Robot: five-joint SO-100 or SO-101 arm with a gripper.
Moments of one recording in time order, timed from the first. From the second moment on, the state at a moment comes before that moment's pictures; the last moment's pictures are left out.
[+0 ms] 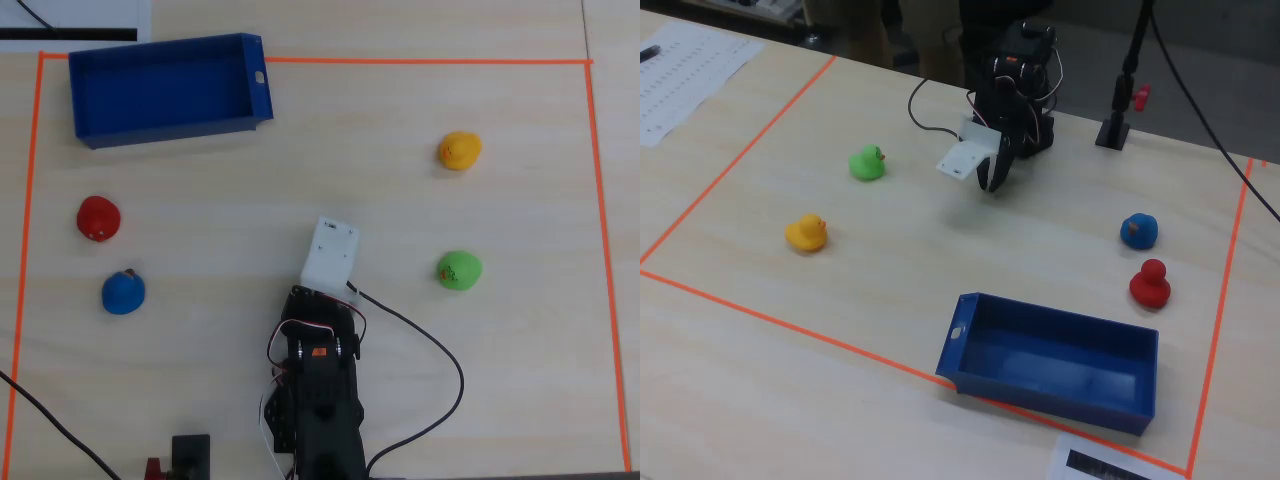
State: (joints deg) arm 1.1 190.5 178.4 73.3 -66.5
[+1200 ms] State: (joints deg) arm -1.3 155.7 142.3 86.0 -64.6
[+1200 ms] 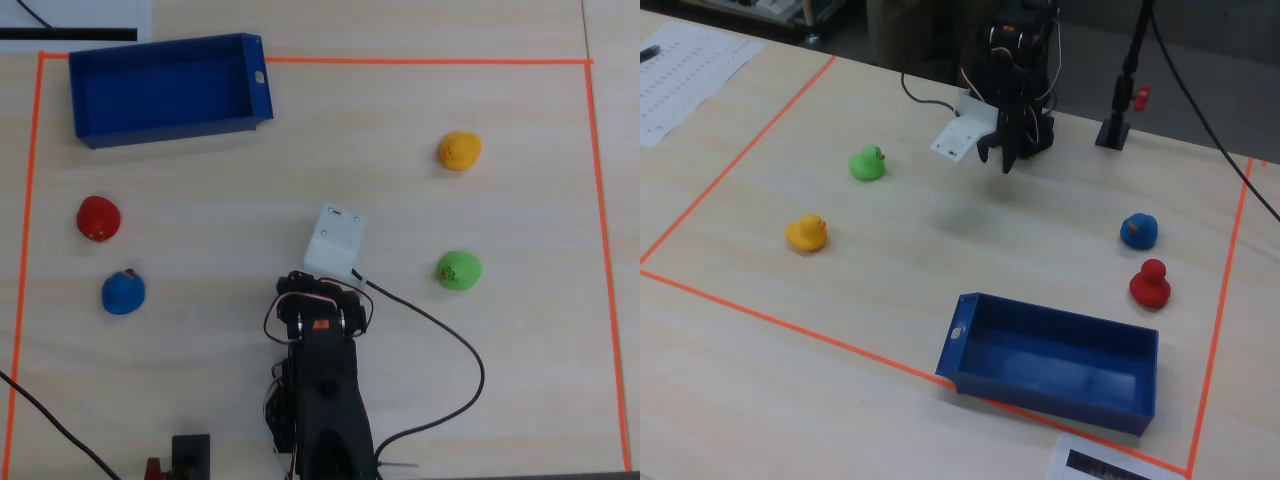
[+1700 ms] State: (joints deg) arm -46.1 107.8 103.6 87.2 -40.3
